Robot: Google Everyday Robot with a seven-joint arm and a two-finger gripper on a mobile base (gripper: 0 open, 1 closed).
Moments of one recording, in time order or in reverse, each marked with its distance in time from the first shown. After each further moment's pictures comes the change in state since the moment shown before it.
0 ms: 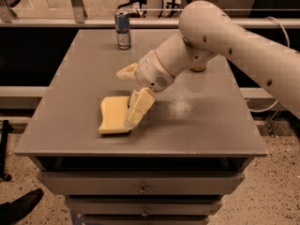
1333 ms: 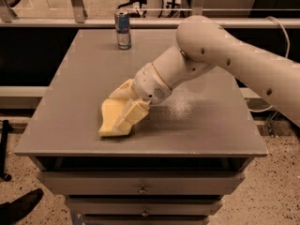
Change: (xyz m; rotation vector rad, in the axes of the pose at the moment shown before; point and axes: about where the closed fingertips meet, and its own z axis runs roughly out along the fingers) arm 0.004 0.030 0.020 -0.074 -0.041 0.046
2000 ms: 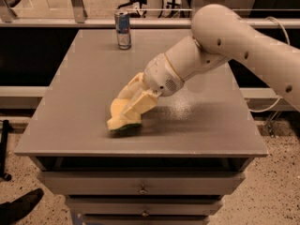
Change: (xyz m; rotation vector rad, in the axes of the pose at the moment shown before) arm -0.002 -0.004 -0.038 0.068 -0.004 0.012
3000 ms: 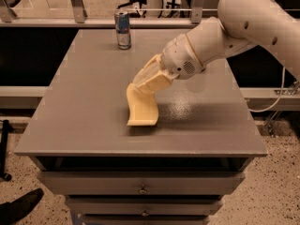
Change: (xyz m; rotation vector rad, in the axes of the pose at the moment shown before) arm -0.007 -0.024 -0.054 0.116 -0.025 0.000
